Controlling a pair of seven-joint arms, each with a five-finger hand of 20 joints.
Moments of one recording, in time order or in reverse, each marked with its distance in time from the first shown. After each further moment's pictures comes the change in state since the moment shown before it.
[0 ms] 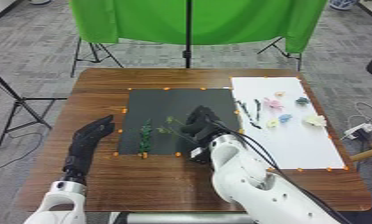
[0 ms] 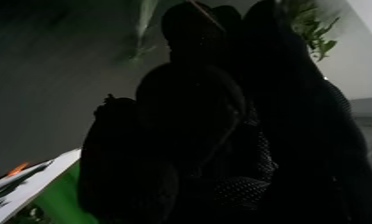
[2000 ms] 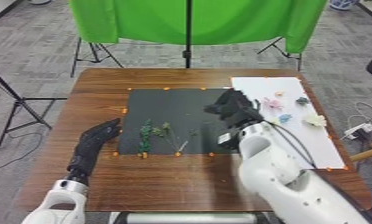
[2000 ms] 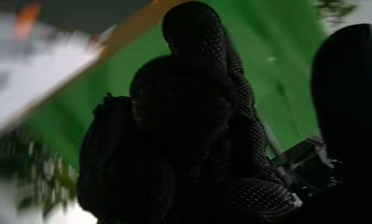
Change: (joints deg) left arm -0.3 -0.5 -0.6 -0.1 2.2 -4.3 -3.4; right arm -4.1 7.8 11.3 -7.1 -9.2 -2.6 3.3
